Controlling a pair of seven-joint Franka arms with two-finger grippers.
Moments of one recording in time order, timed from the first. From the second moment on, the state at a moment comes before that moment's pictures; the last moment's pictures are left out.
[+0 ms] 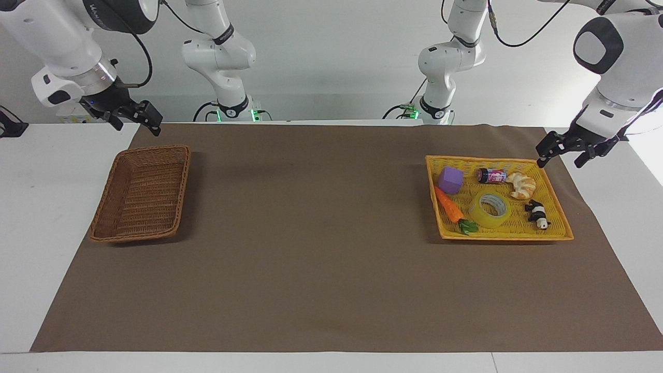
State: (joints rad) left arm 0.18 0.00 -0.12 -1.70 0.01 1.73 0.18; right arm 0.02 -0.03 -0.15 -1.59 -0.03 1.40 0.06
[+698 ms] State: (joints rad) left arm 0.18 -0.06 -0.12 -1.91 0.01 1.93 0.06; right arm 0.02 -0.03 -0.15 -1.59 -0.03 1.40 0.06
